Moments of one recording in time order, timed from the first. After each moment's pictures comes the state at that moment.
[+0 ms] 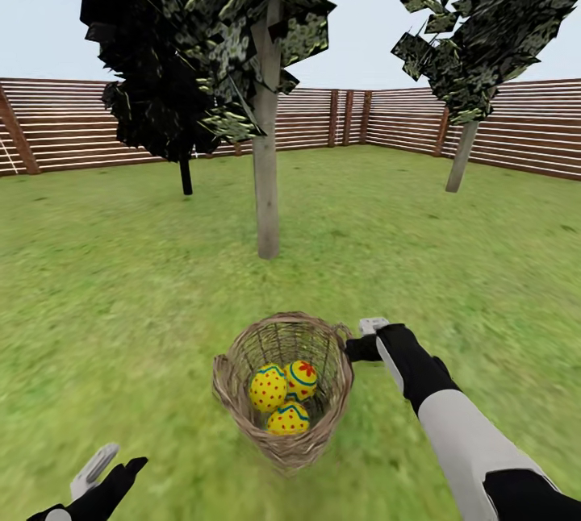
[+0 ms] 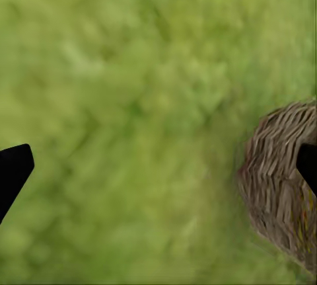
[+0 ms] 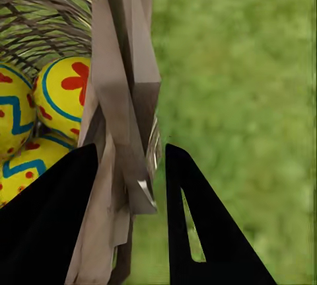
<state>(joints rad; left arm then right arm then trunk) -0.15 0.03 0.54 -1.06 0.57 0.63 0.00 -0.81 0.03 0.06 -0.67 0.05 0.75 0.18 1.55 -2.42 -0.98</state>
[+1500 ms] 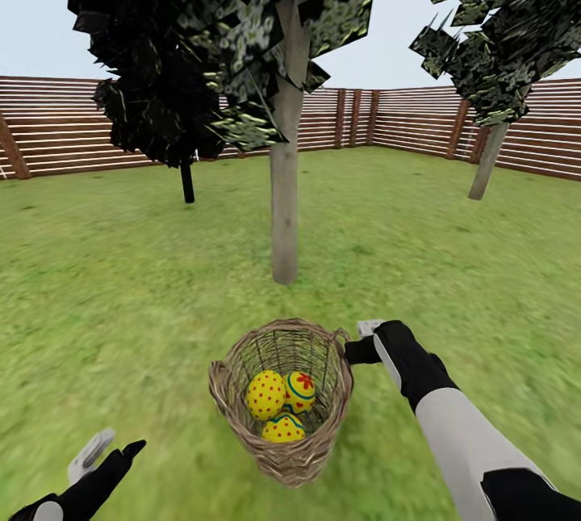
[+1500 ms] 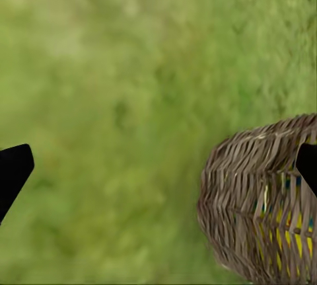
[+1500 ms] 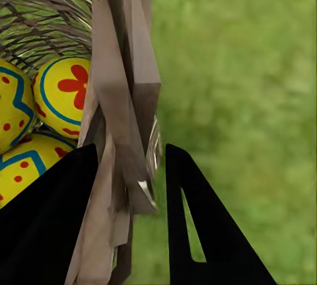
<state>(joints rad) -0.15 0.06 0.54 -1.08 0.57 0.62 -0.10 -0.82 0.04 0.07 -0.69 0.05 0.85 0.17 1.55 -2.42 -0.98</state>
